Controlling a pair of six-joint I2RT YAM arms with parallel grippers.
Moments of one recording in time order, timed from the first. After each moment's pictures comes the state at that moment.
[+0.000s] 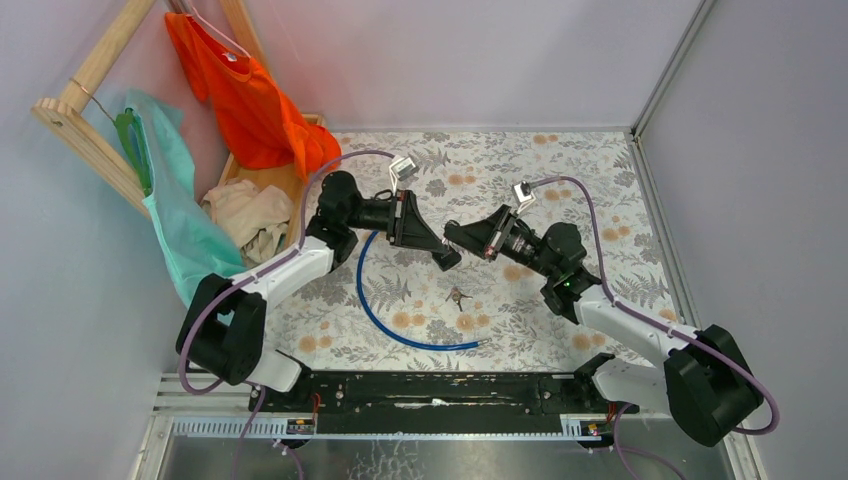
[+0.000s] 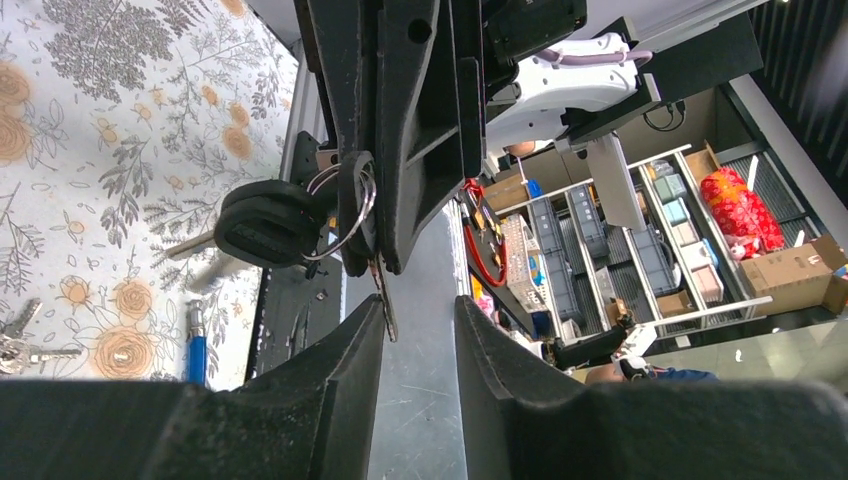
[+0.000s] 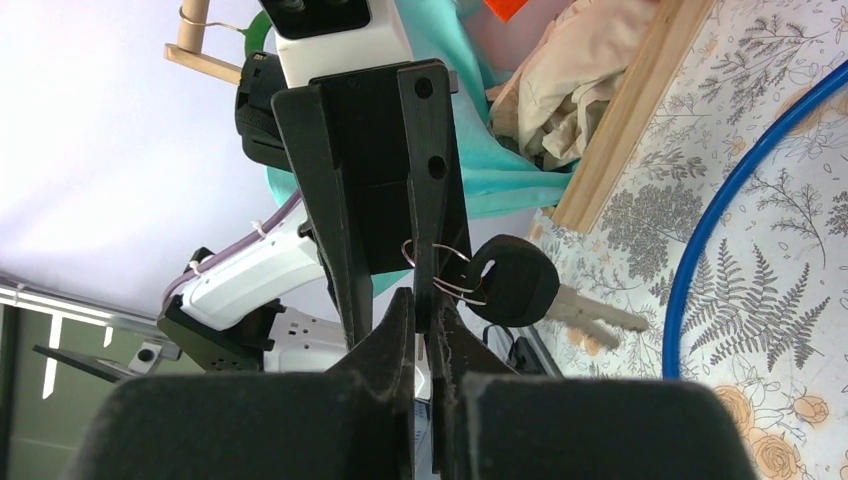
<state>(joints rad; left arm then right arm) -0.44 1.46 0.88 0.70 1.27 -1.14 0.57 1.15 0.53 0.75 -0.49 1.27</state>
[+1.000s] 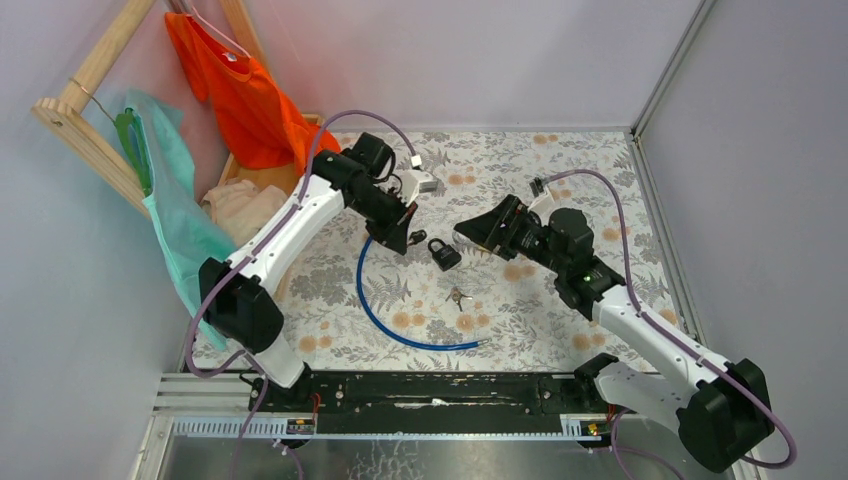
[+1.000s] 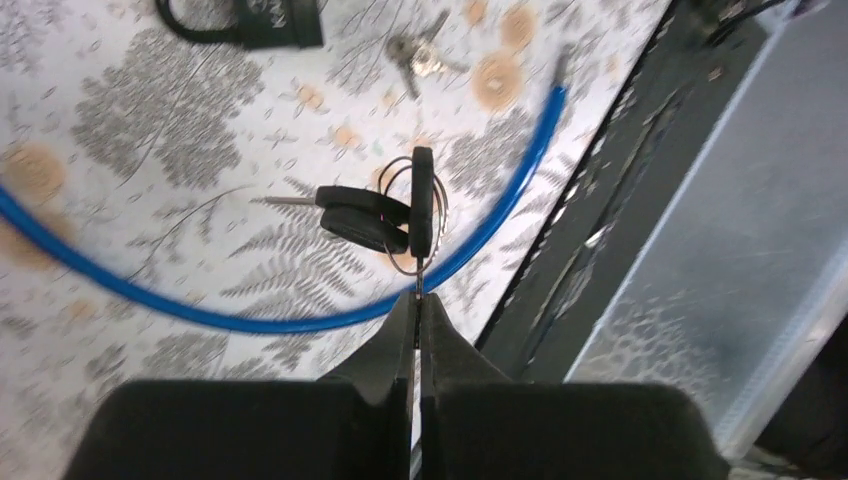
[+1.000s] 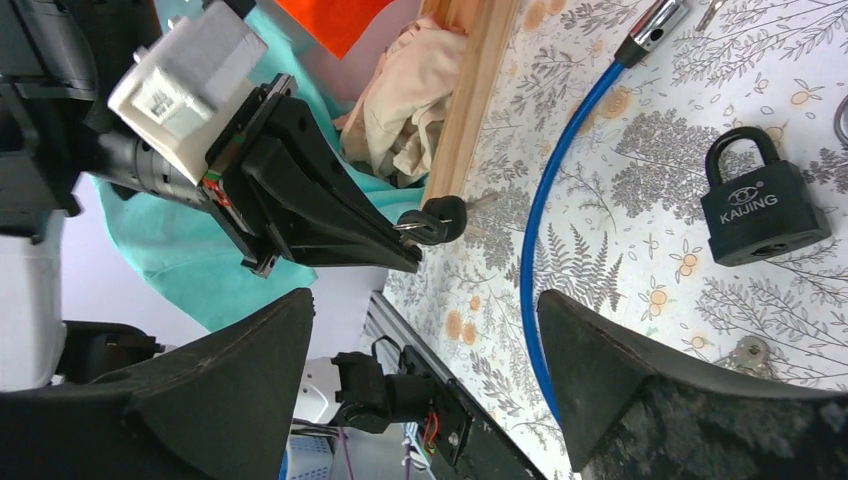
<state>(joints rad) -0.47 1.63 1.58 -1.14 0.66 0.32 0.53 1.01 0.65 0.20 -0.35 1.04</state>
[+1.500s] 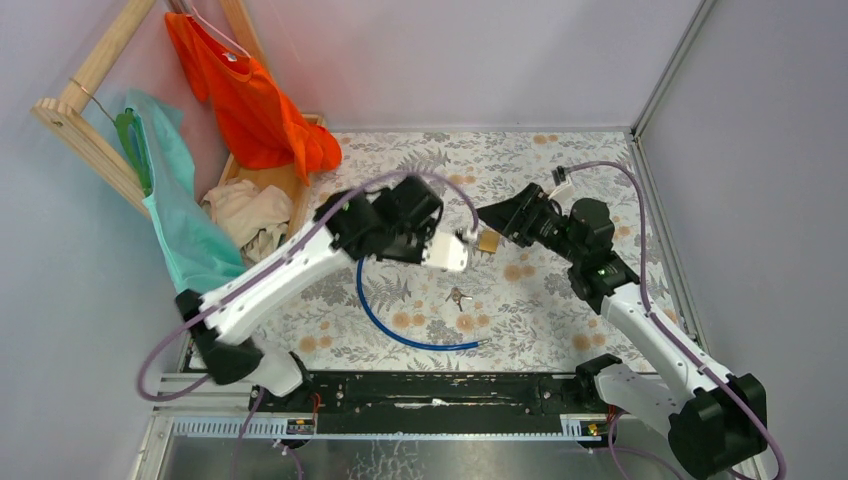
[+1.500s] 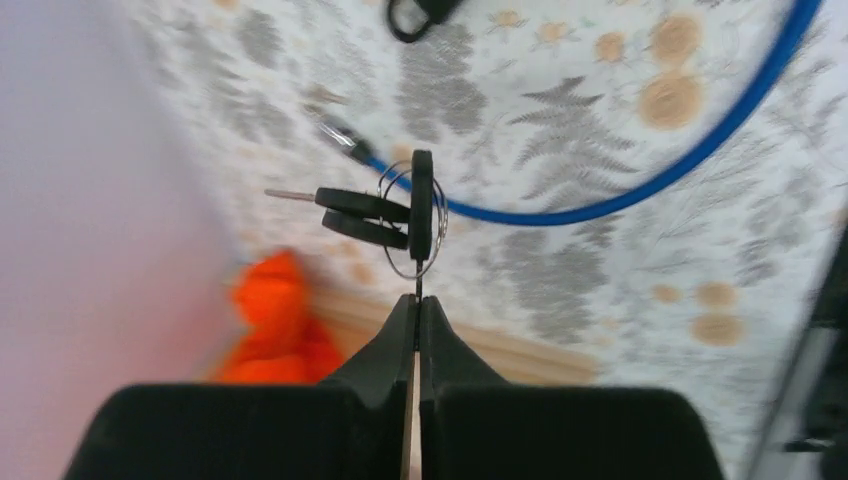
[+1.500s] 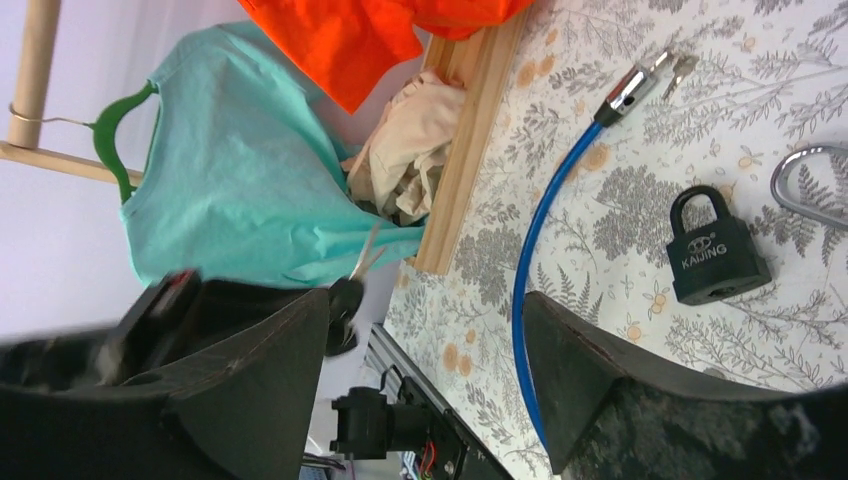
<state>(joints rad) -0.86 1.55 1.75 -1.33 -0.05 0.85 0.39 0.99 0.69 0.16 -0.43 1.01</state>
